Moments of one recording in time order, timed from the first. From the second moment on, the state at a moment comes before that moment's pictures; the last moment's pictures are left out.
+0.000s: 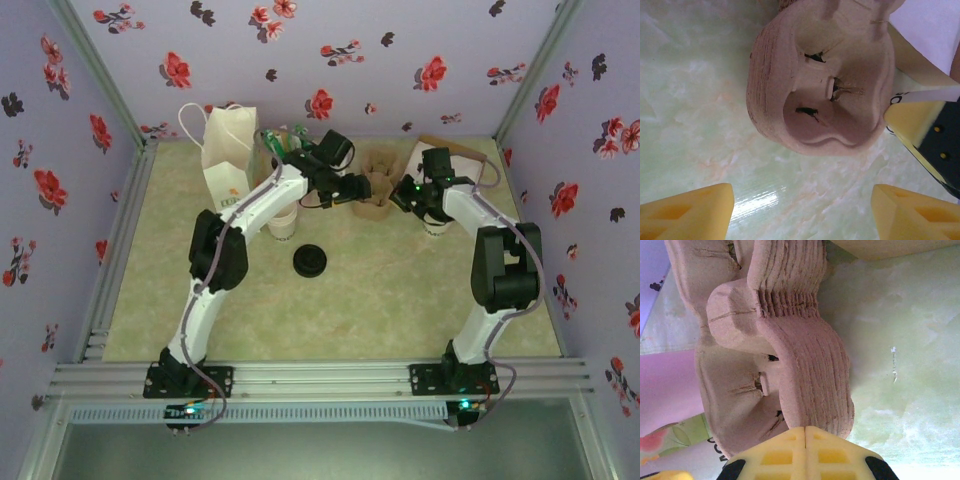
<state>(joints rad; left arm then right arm) -0.72 2.28 2.18 -0.88 0.23 -0.72 0.13 1.78 1.27 -0.45 -0.41 0.76</state>
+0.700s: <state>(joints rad) -0.71 2.36 2.24 -0.85 0.23 -0.73 0.13 1.78 1.27 -0.44 -0.43 0.76</state>
